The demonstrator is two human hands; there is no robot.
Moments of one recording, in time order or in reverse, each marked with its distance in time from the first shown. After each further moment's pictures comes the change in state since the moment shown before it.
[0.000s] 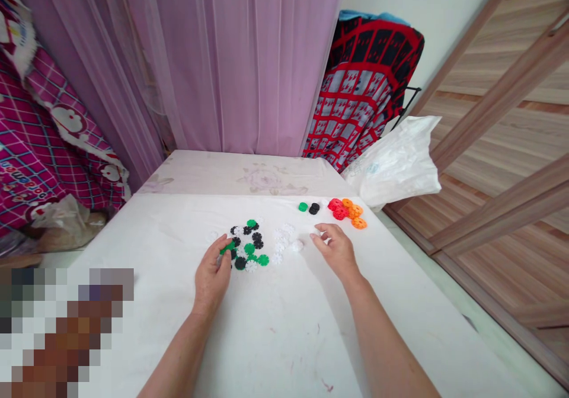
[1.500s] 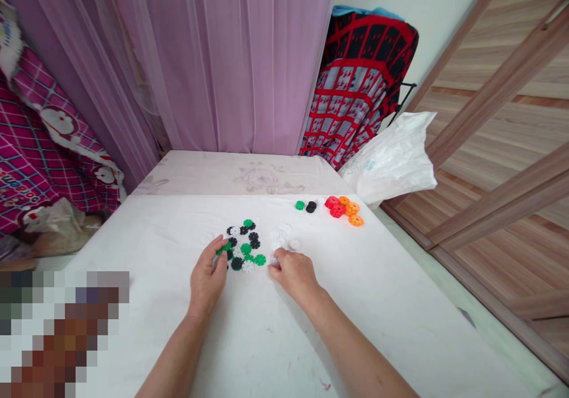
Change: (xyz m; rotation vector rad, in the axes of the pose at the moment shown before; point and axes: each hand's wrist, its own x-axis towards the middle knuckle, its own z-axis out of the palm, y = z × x) left_hand 0.001 -0.002 -0.001 0.035 -0.024 0.010; right_hand -0.041 -0.093 0.037 -0.572 -0.609 0.025
